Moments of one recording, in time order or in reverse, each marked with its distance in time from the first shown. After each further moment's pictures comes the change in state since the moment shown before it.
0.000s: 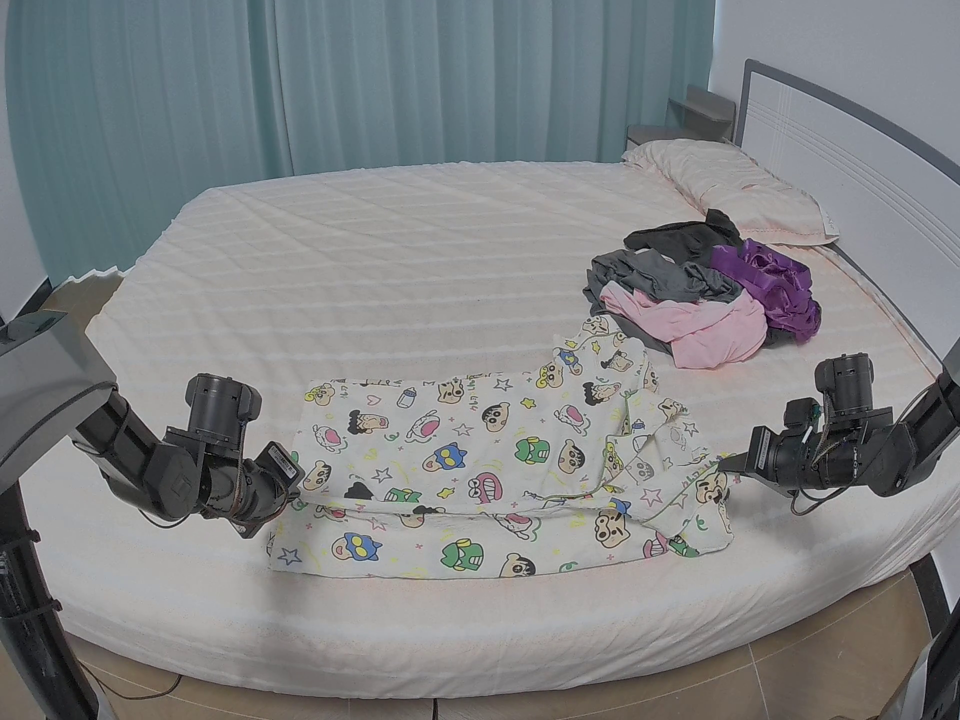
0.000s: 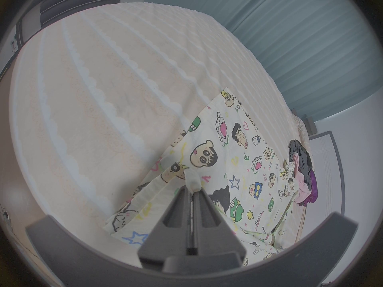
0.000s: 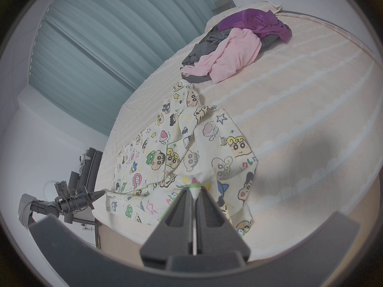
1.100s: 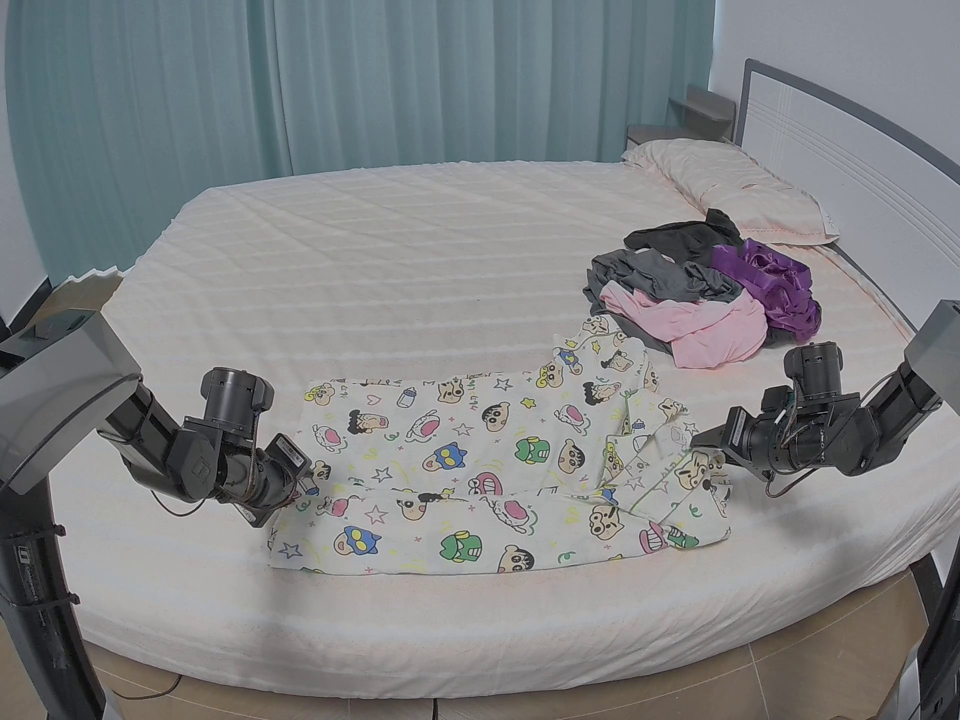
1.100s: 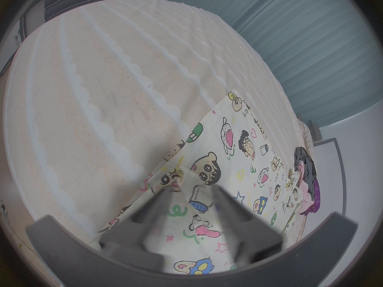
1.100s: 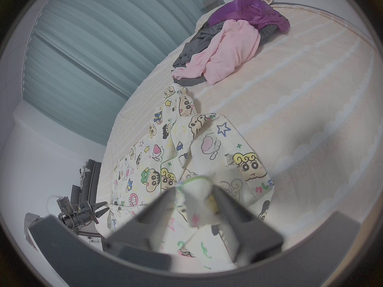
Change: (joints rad) left arm 0.016 0.104 -0.137 0.052 0.001 -0.029; right arm 0.016 0.154 -0.193 0.021 -0.027 0.104
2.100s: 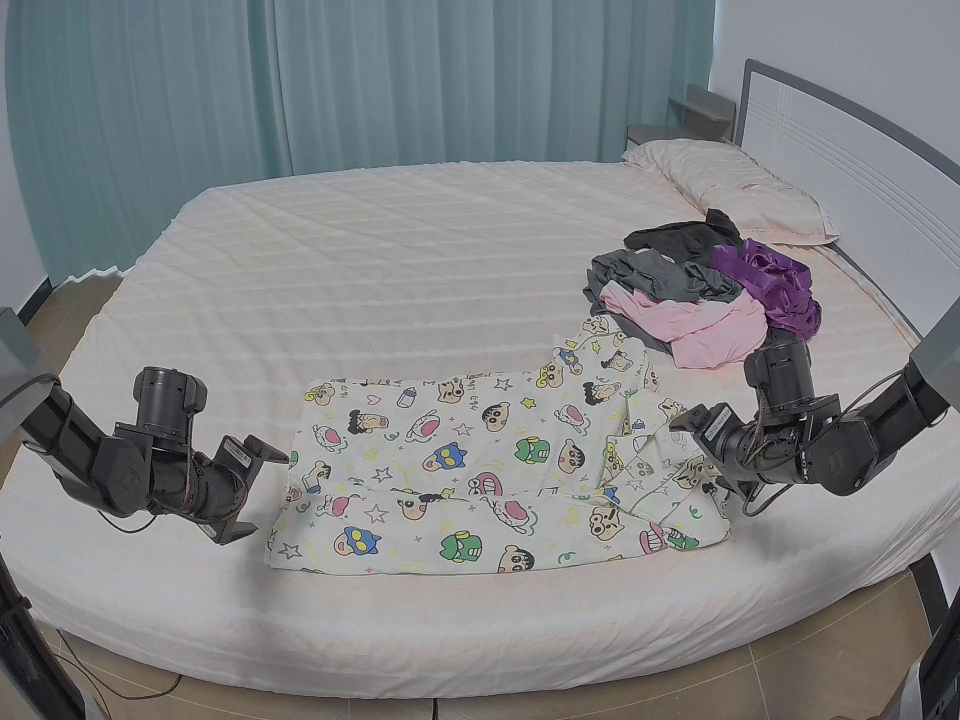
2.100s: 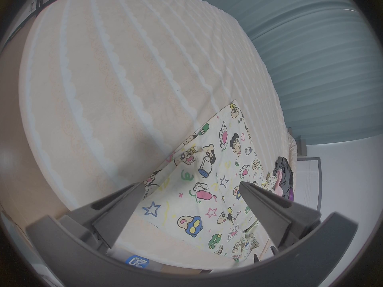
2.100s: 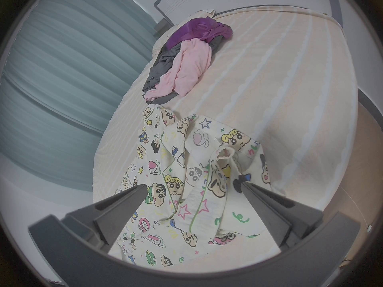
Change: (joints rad) left arm 0.090 -0.230 0.219 -0.015 -0.163 -0.116; right arm 0.216 -0.120 0.057 0.073 -0.439 0.454
